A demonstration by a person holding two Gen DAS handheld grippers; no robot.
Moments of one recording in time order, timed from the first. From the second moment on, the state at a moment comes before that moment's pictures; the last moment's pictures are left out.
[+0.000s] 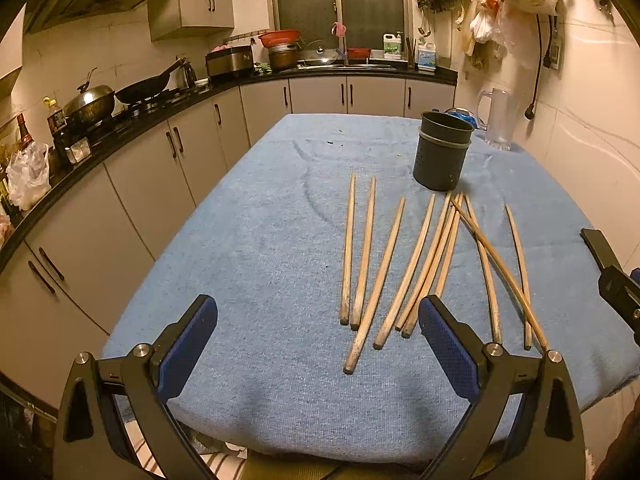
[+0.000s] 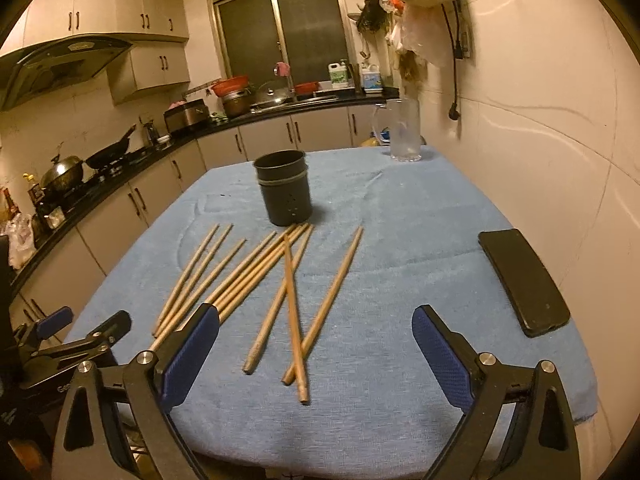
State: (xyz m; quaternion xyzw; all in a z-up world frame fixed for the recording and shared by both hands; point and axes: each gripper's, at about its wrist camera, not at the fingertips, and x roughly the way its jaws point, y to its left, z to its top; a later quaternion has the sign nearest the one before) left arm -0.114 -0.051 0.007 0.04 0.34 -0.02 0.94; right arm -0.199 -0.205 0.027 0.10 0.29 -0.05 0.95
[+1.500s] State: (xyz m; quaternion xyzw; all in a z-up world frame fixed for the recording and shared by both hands) left arm -0.112 -0.052 0.002 0.04 0.35 -0.02 0.94; right arm -0.196 -0.196 0.023 0.08 0.31 -0.04 0.95
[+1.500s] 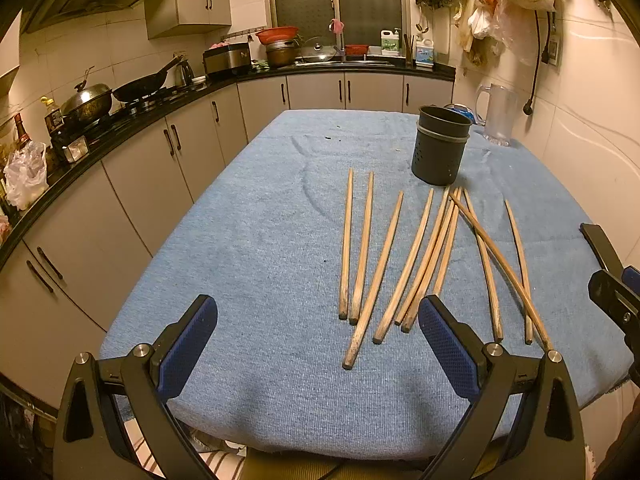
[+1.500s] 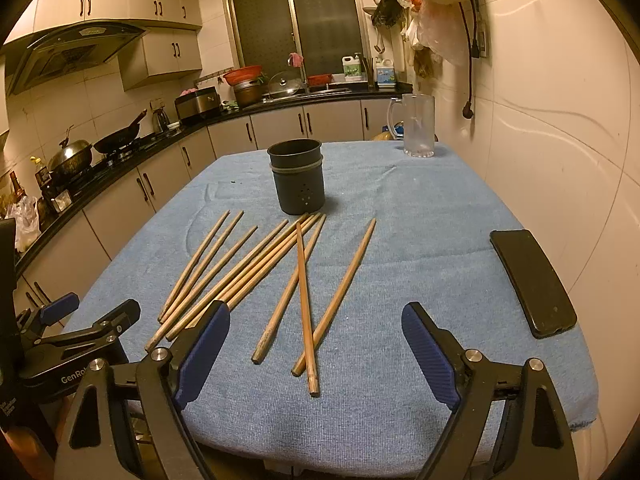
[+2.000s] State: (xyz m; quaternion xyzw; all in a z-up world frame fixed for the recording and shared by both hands) left arm -0.113 -0.057 -0.003 0.05 0.35 -0.02 0.93; right arm -0.193 -0.196 0.020 0.09 0.32 -0.04 0.94
